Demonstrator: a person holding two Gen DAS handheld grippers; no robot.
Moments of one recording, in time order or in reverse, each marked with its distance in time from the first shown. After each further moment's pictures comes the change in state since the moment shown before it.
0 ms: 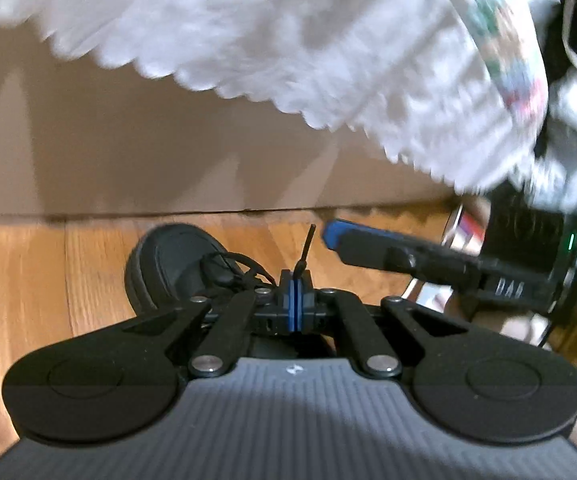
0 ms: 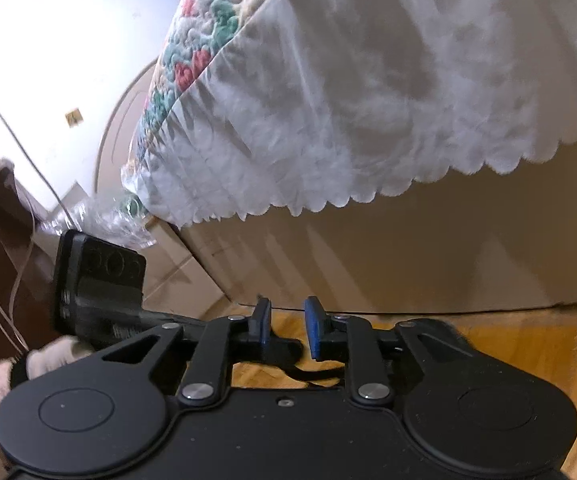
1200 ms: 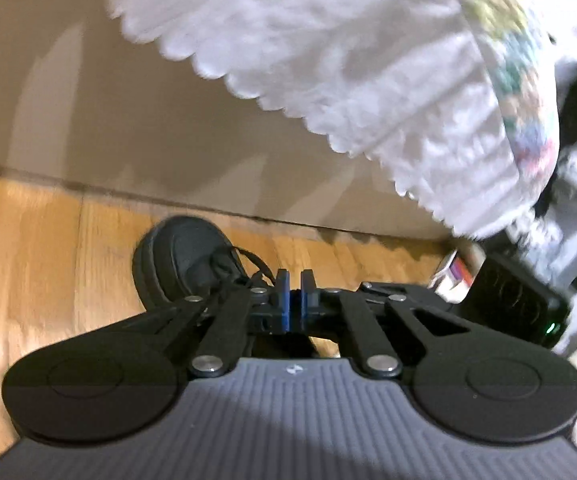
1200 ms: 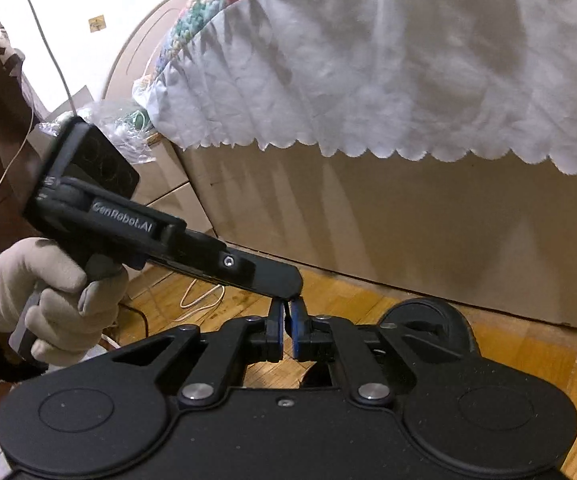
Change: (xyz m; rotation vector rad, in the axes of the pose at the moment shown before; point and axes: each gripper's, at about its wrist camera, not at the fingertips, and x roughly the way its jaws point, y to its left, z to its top) left arm -0.018 0.015 -0.003 -0.200 -0.049 -0.023; right arm 0.032 0.025 -0.016 -0.193 0.136 -0.028
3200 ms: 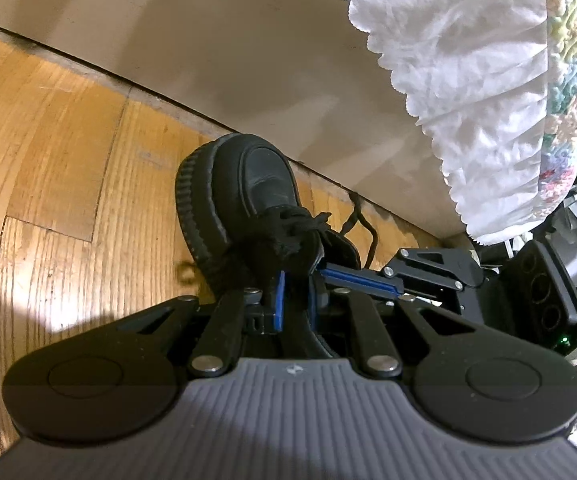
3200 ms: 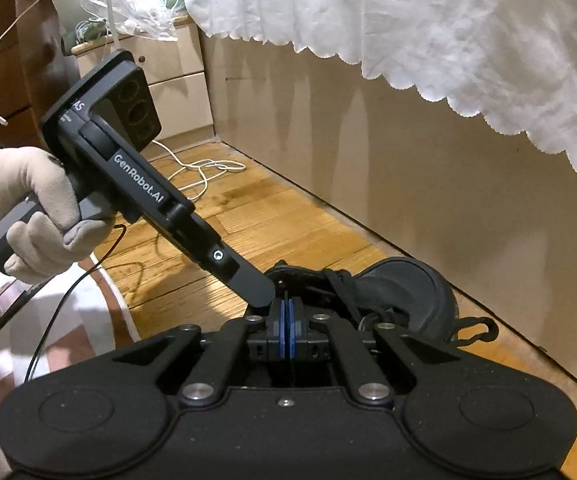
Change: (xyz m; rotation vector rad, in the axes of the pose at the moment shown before) left arm 0.023 0.068 -0.043 -0.132 0.086 -0.006; right arm 0.036 0.013 0.001 -0.306 0.269 -0.055
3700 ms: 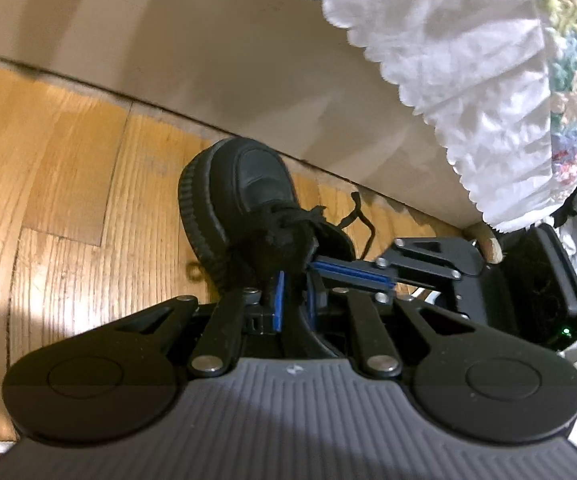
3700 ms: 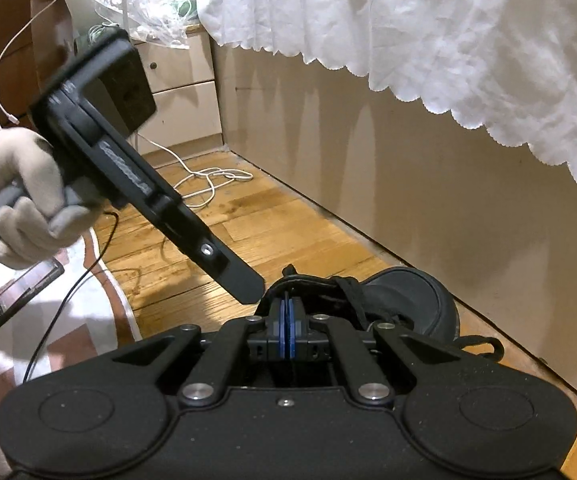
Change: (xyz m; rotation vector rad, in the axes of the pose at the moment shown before) left arm -0.011 -0.029 -0.003 0.071 0.001 0.100; right arm -0.002 -0.001 -0.002 -0.030 -0.040 0.014
